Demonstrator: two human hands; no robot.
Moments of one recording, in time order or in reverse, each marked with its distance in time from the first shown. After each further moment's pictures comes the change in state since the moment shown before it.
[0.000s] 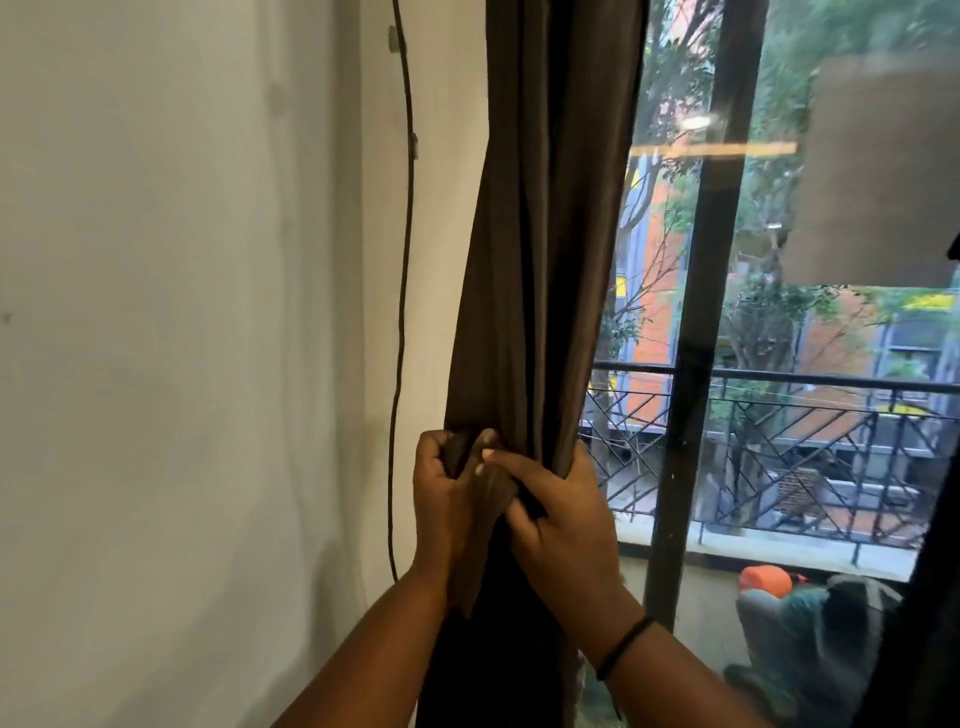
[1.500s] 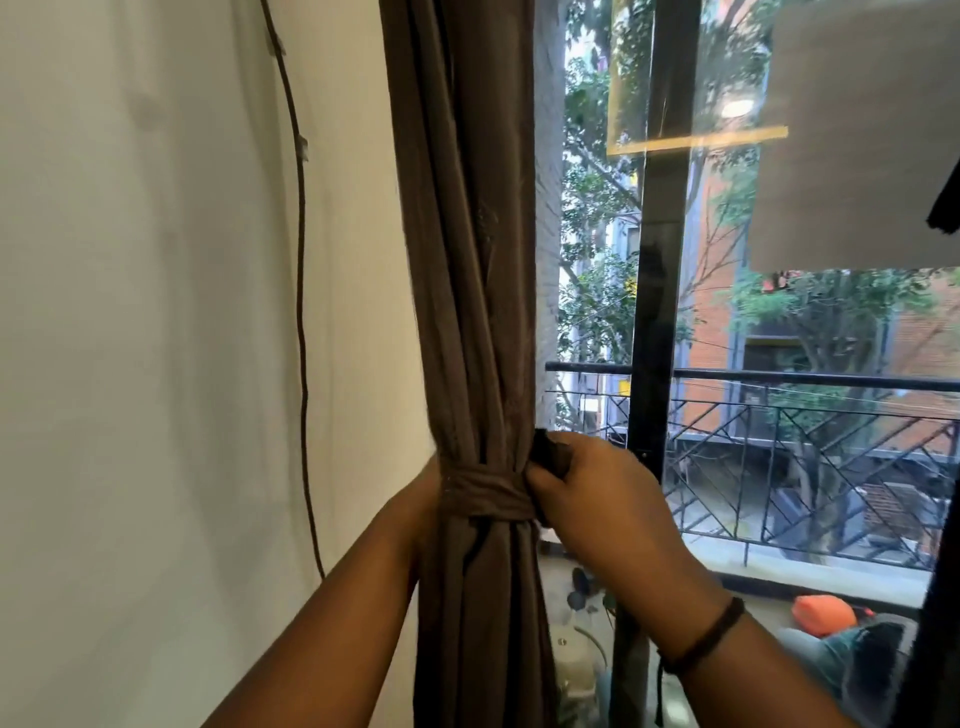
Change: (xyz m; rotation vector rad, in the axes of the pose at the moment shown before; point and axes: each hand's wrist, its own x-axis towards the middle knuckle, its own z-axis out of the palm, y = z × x) left_hand -0.008 -0.016 0.108 0.499 0.494 -0.100; right_hand 0.053 0.098 -0.123 -0.094 -0.394 0.261
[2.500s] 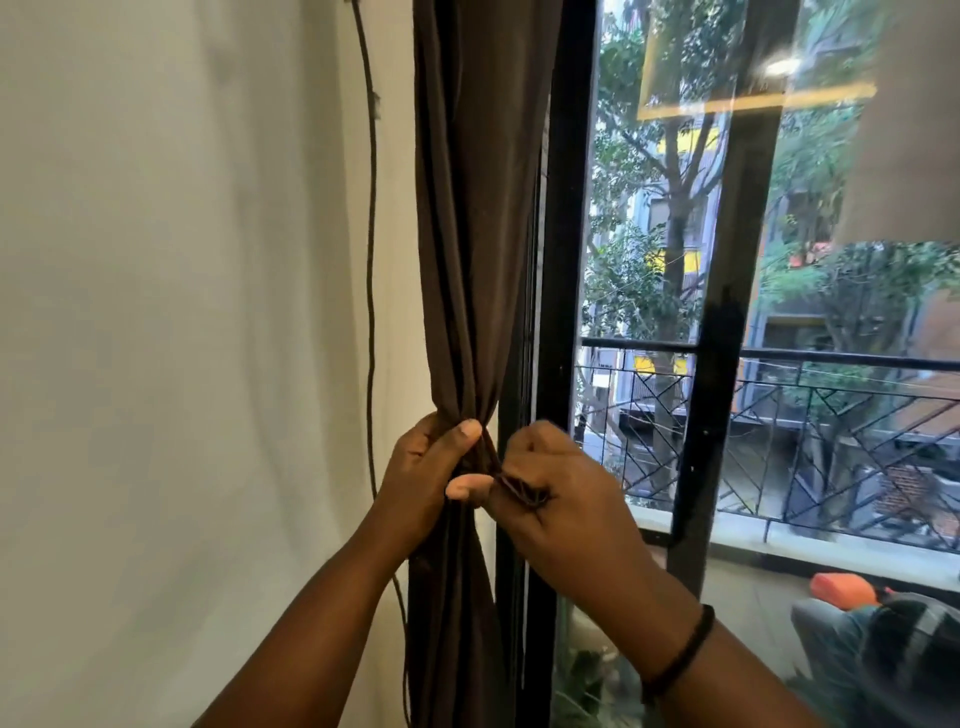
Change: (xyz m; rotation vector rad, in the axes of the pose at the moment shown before) left_hand 0.048 -0.015 -0.067 -0.274 -0.641 0.200; right_hand -0.010 -0.047 0.079 0.186 0.086 -0.429
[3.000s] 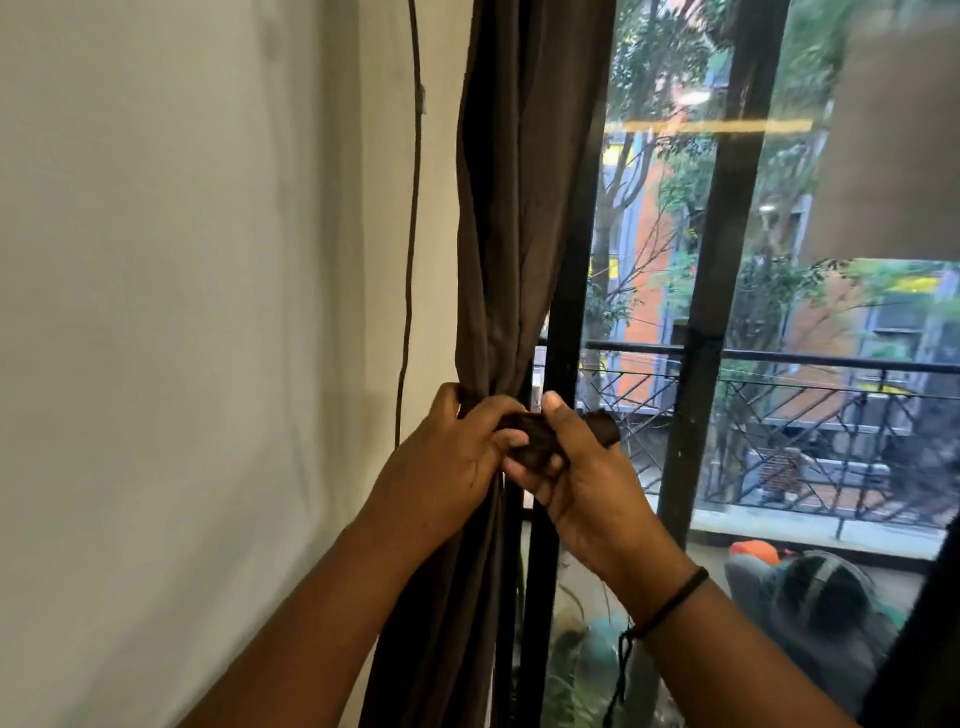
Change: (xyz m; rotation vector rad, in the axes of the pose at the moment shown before) left_hand 0.000 0.014 -0.072 0.778 -0.207 0.437; right_hand 0.027 -0.055 0.056 1.200 0.296 0.787
